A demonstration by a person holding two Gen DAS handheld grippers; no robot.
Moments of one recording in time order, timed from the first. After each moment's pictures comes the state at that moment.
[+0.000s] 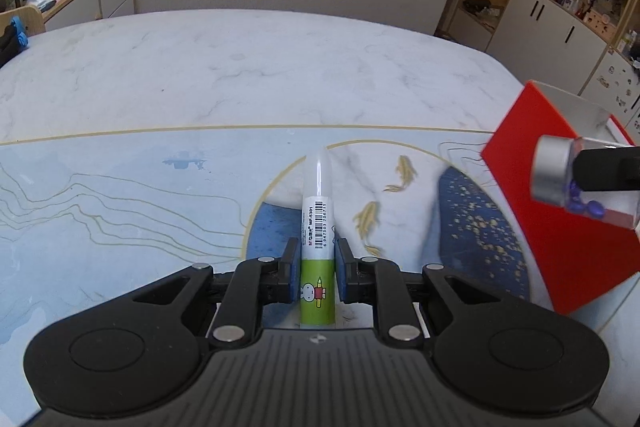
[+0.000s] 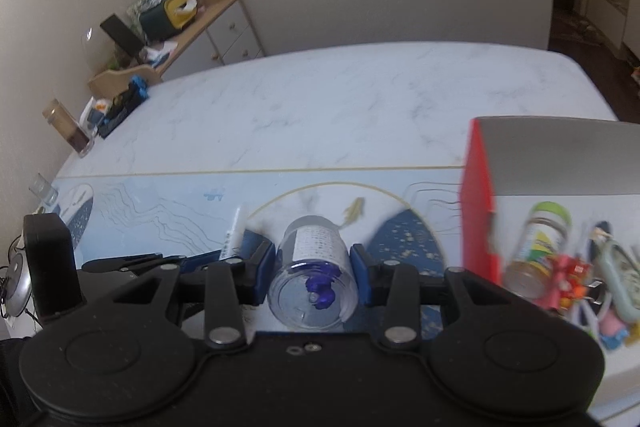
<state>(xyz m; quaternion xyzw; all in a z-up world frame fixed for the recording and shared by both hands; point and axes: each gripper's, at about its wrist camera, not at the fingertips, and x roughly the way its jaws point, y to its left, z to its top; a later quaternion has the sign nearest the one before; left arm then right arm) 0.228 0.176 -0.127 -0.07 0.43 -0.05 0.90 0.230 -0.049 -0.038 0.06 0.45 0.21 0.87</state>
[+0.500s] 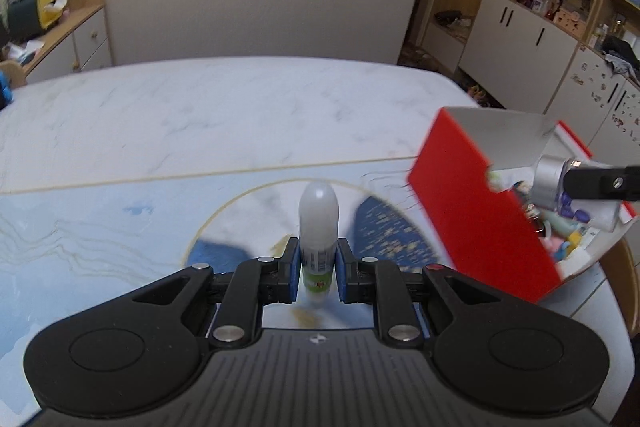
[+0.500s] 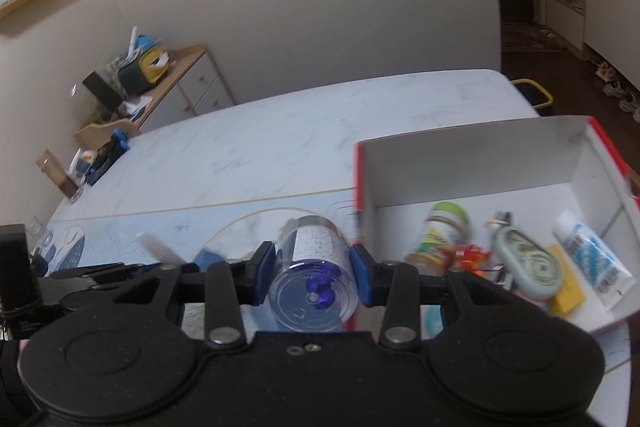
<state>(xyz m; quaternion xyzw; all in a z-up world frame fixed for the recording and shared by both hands) 0.210 0.111 -0.073 -0.04 0.39 -0.07 0.92 0.198 -0.139 -0.020 0.10 0.40 0.16 0.90</state>
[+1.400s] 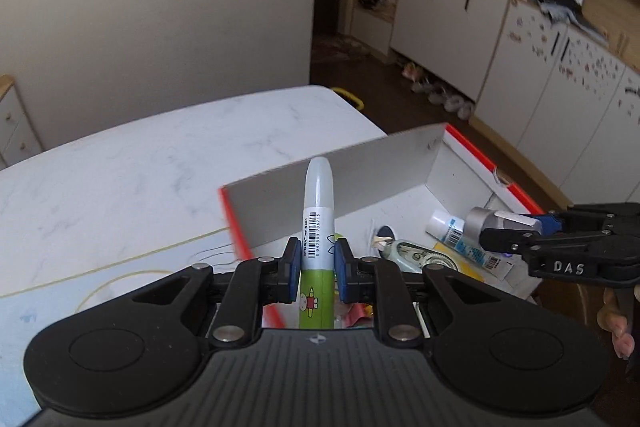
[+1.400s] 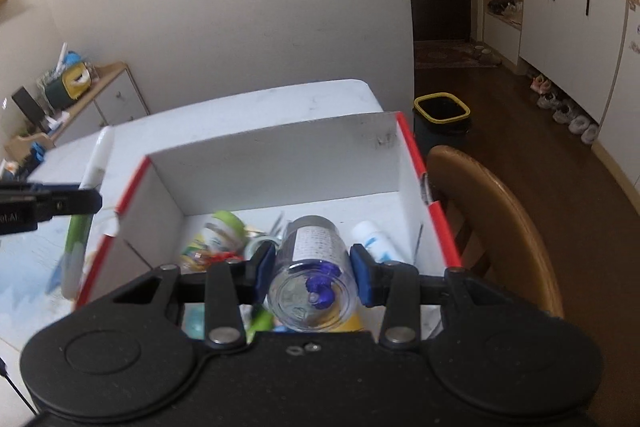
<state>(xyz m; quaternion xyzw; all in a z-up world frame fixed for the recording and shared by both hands) 0.271 -0.076 -0.036 0.04 0.39 -0.16 0.91 0.217 -0.293 -0.066 0.06 0.38 0.09 0.92</state>
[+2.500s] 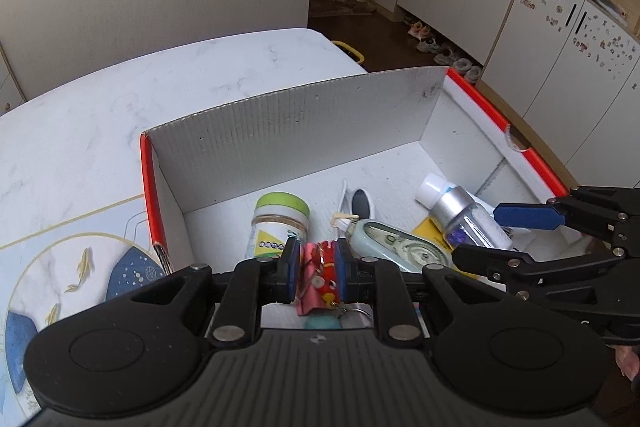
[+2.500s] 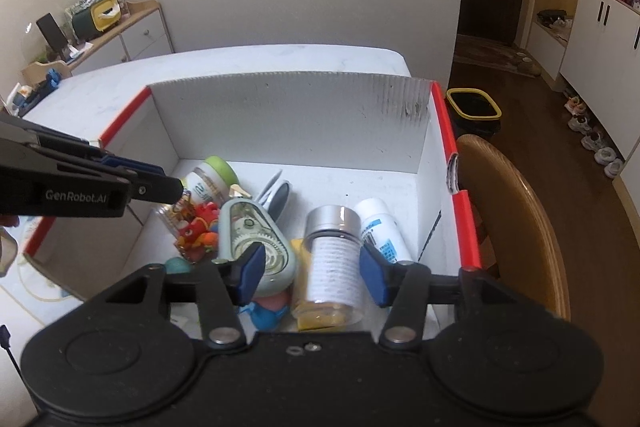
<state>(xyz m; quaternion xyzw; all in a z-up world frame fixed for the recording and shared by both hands) 0.288 -0.120 -0.079 0.03 0.45 -0.14 0.88 0.235 -0.298 -0.090 -0.01 0.41 0.15 0.90</state>
